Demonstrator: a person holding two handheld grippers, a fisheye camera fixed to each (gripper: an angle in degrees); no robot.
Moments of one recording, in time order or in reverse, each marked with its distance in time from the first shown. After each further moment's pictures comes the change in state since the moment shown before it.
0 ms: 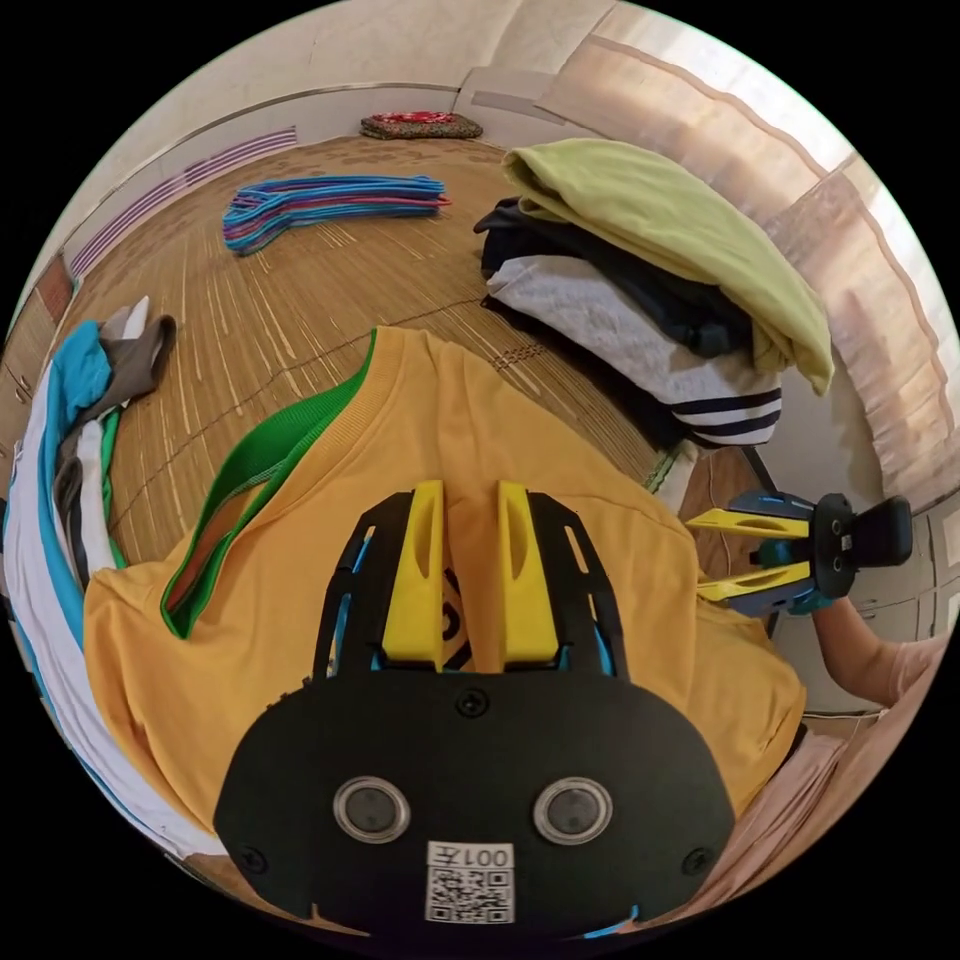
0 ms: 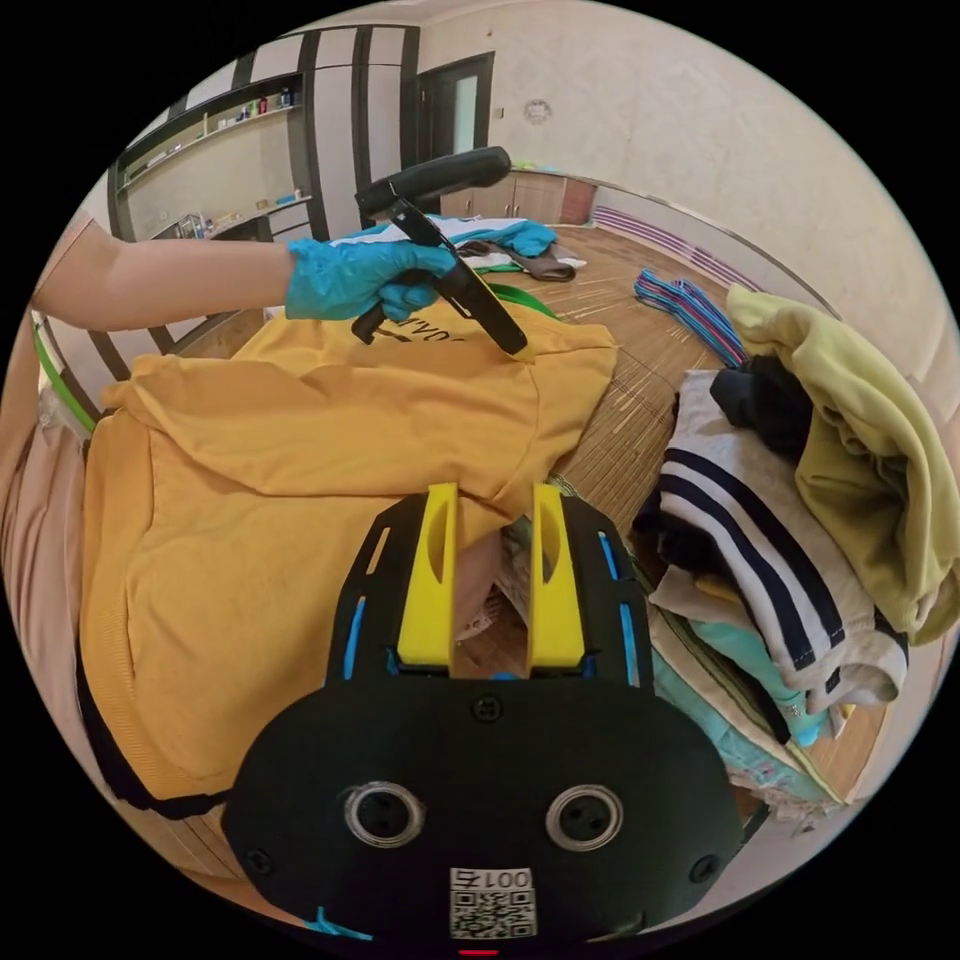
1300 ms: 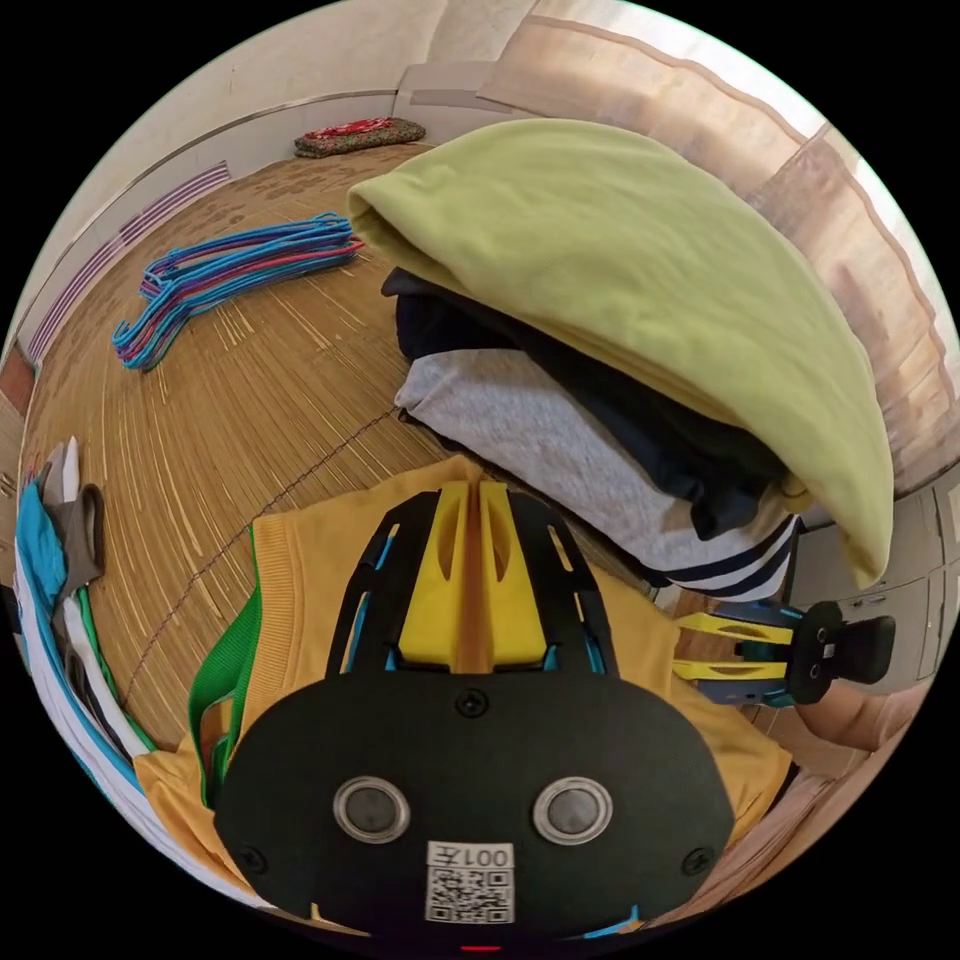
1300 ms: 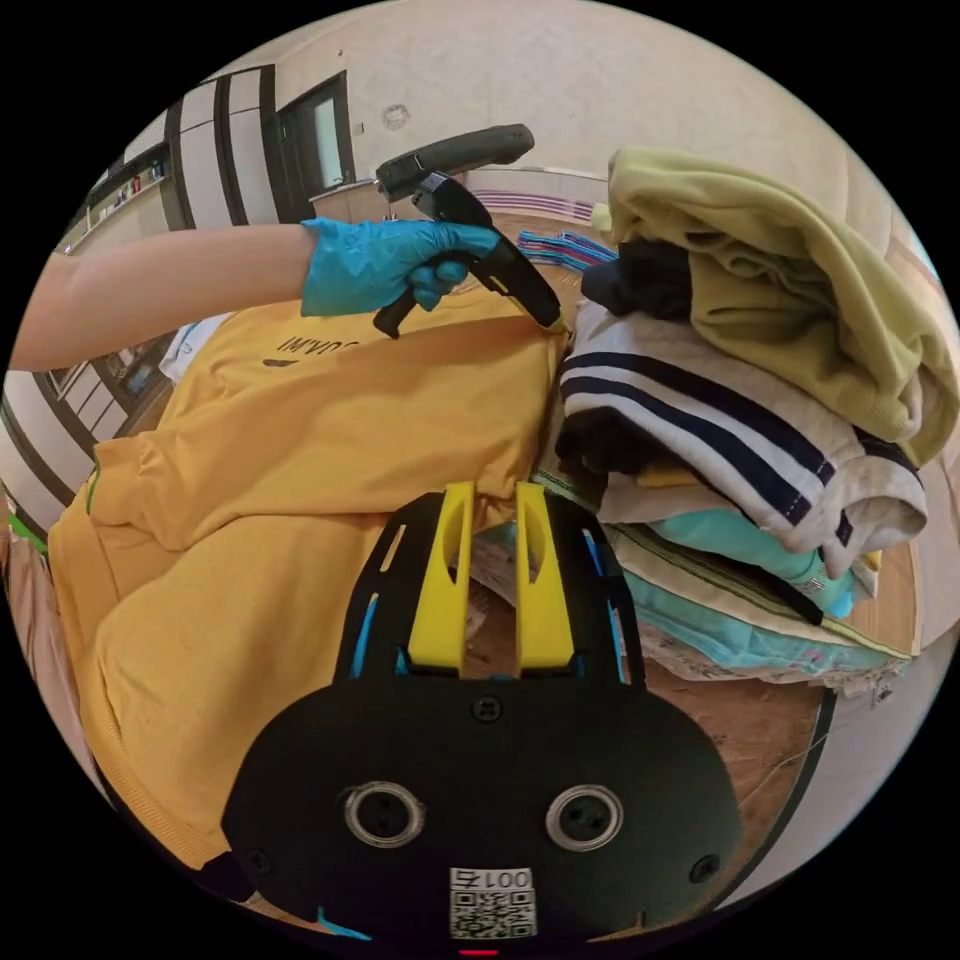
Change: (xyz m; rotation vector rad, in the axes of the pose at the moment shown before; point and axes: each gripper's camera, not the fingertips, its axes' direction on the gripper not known) left arm 0.031 -0.157 0.053 -0.007 -0.004 0.128; right arm 0.063 0.019 0.004 0.008 0.129 0.316
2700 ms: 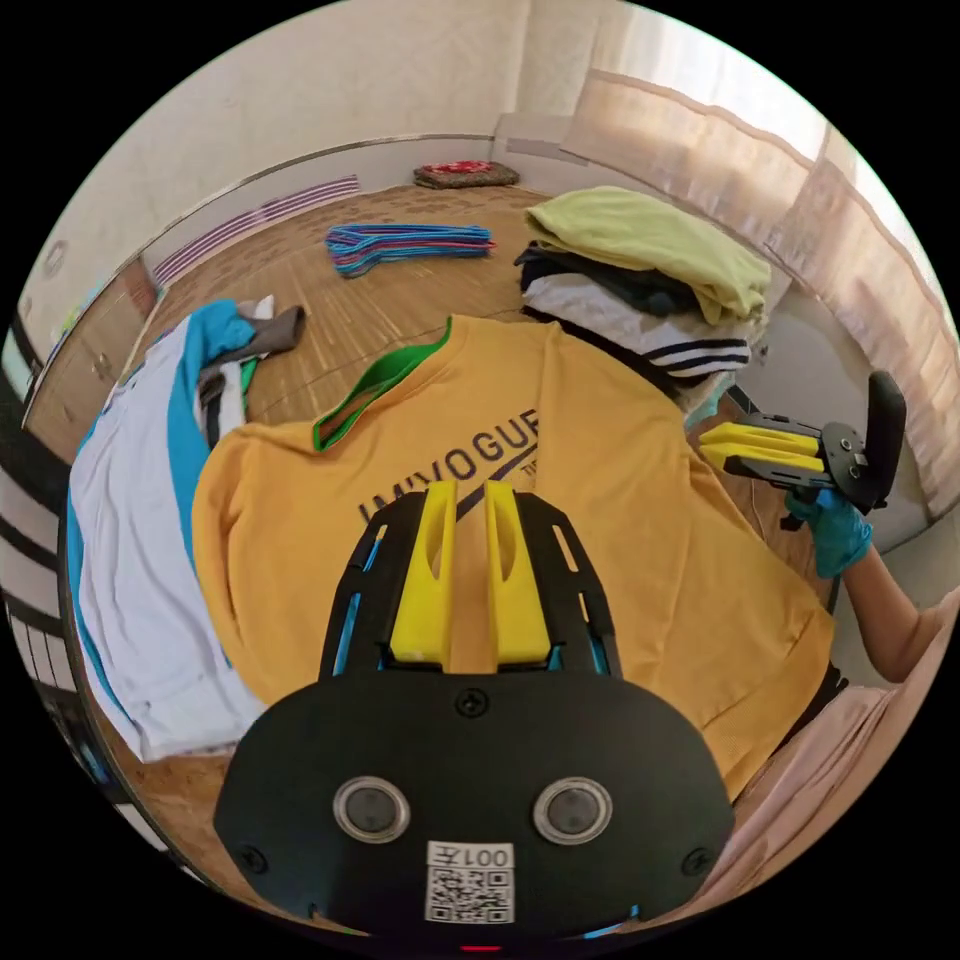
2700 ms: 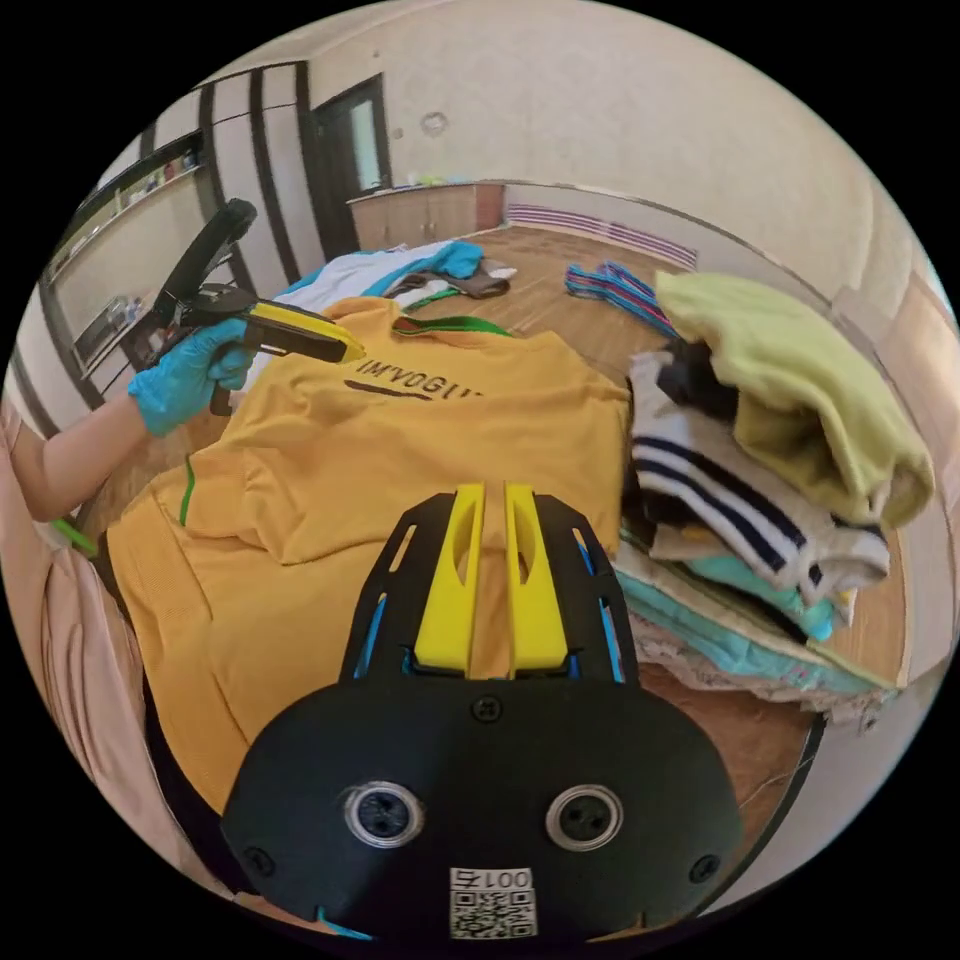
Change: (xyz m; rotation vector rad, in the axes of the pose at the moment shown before) left arm 0.024 0.319 -0.118 0.139 -0.202 -0.186; right arm -0.139 -0.046 -0.012 0.022 -0.047 -0.084
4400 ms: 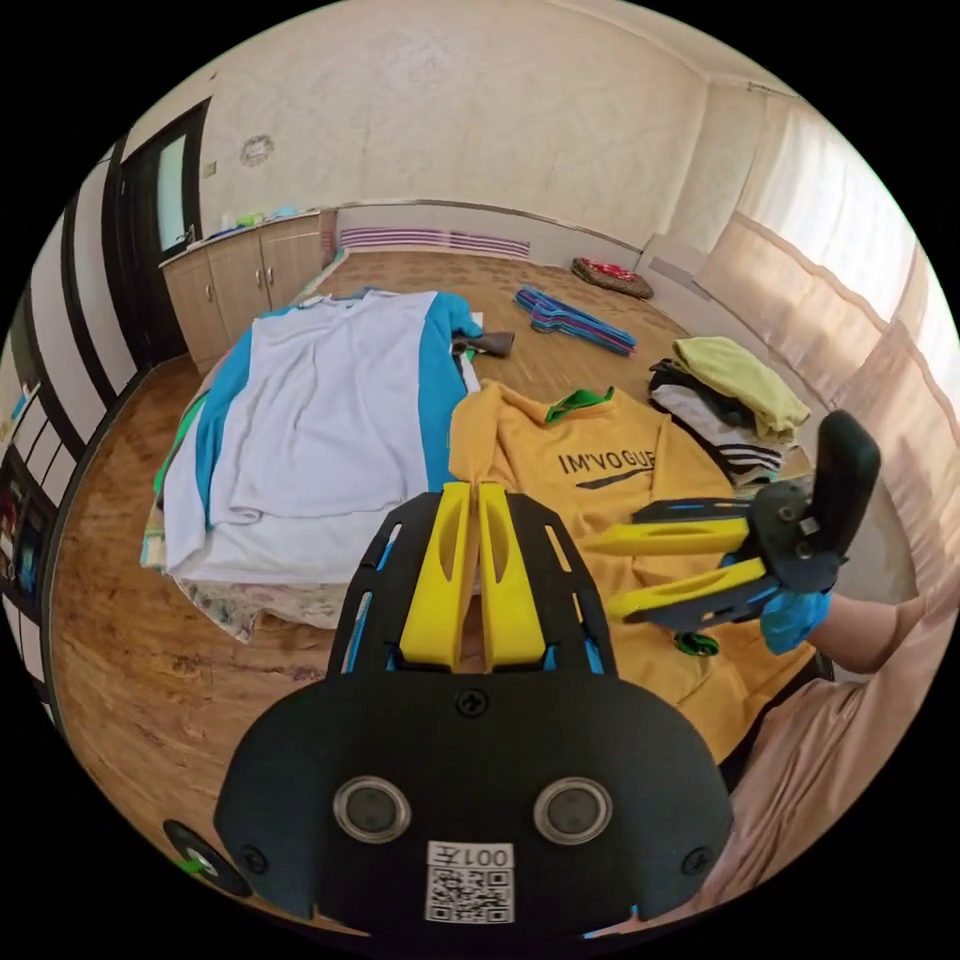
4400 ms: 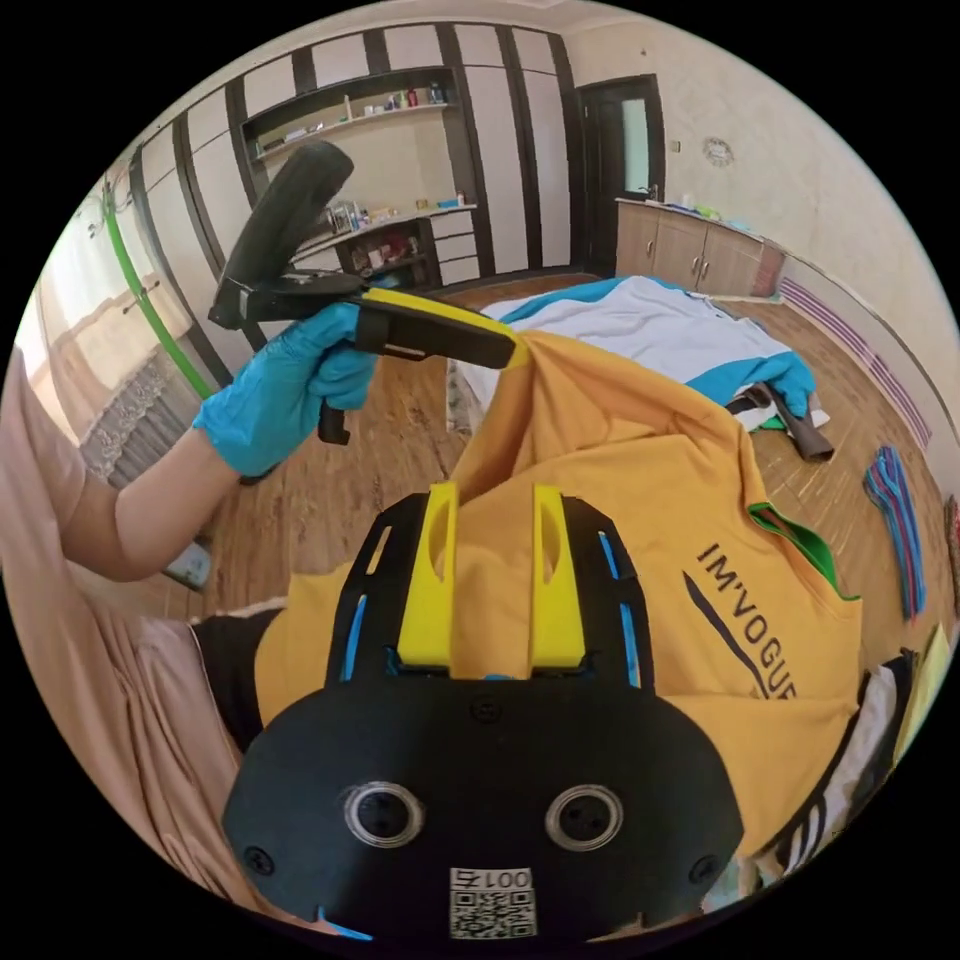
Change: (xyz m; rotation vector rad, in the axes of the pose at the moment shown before) left arm -0.091 0.310 -0.181 0.222 -0.130 -0.342; right arm -0.319 -0.178 0.098 0.003 -0.471 -0.442
